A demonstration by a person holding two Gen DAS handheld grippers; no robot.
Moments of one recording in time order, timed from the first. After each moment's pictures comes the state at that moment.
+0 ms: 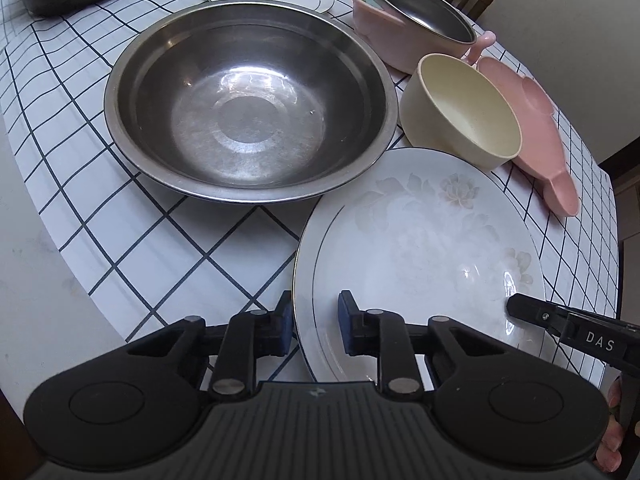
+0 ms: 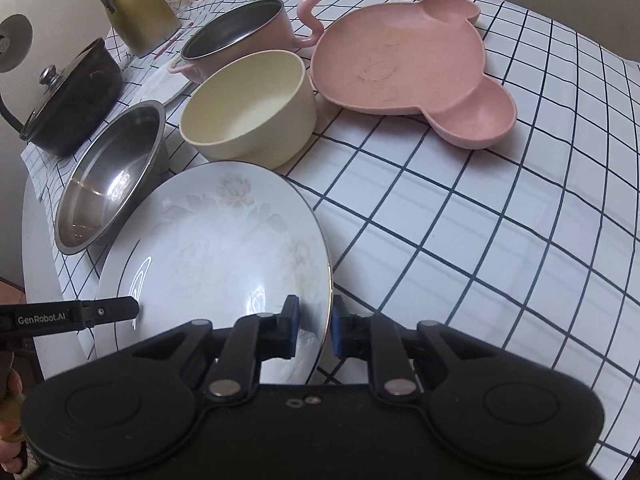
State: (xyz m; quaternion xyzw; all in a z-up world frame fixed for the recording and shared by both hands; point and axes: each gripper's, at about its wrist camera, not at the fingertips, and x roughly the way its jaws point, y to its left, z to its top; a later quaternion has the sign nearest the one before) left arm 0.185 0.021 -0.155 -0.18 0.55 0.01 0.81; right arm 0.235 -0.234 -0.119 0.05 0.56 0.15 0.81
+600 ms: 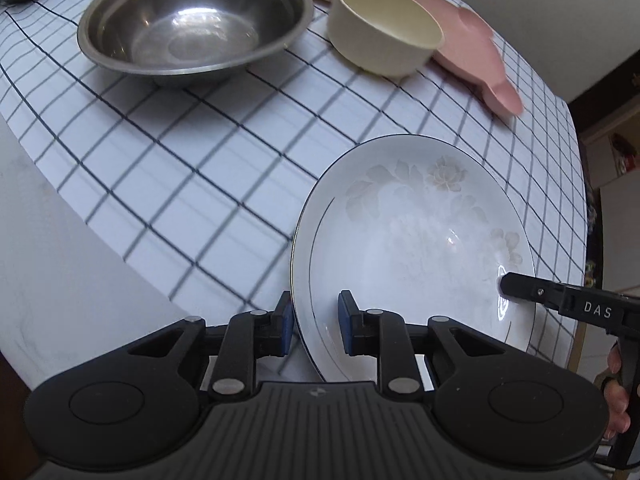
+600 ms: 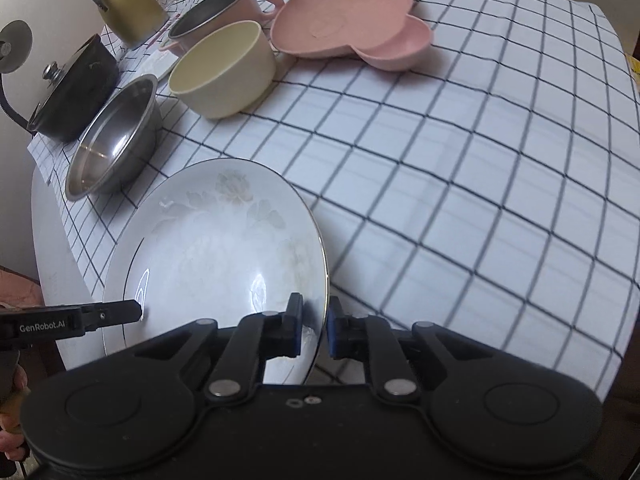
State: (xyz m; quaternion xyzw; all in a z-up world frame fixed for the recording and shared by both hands) left arm 0.115 -0.022 -0.153 -0.15 0.59 -0.05 0.79; right arm 0.166 -0.290 -0.114 0.07 0.58 0.14 0.79
